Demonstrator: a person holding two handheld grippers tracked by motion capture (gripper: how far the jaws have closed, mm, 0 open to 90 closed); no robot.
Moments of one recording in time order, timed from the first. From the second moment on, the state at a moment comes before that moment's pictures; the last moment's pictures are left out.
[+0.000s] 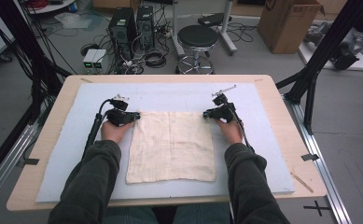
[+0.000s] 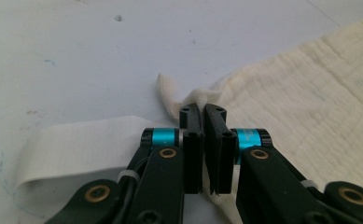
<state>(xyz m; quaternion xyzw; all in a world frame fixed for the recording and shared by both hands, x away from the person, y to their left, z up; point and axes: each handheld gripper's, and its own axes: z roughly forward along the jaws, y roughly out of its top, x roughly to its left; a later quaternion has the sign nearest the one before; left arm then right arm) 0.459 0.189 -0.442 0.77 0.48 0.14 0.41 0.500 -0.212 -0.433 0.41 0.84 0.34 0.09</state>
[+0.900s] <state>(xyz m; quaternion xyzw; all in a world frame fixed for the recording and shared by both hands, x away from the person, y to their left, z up) 0.440 0.199 -0.413 0.77 0.43 0.15 0.45 0.484 -0.223 -0.403 0.36 0.84 0.40 0.06</state>
